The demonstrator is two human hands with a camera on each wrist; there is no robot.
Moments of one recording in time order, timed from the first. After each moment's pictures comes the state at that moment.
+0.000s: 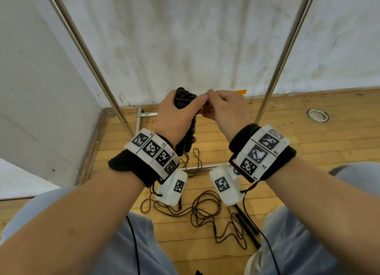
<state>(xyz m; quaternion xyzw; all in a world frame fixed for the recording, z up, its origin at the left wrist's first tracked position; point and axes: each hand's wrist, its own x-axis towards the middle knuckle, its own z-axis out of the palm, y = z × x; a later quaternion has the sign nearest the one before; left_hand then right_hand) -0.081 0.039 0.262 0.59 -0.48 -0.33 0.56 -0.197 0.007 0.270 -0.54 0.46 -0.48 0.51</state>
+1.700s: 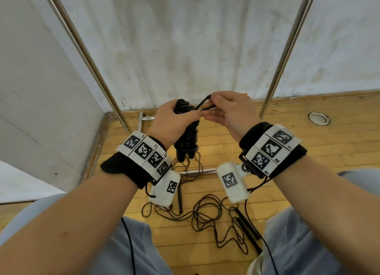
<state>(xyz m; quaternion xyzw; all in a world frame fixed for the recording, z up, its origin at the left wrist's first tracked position) -0.069 0.037 0.268 0.57 -0.50 -0.40 0.52 -0.217 0.001 0.283 -0.49 0.40 -0.47 0.62</state>
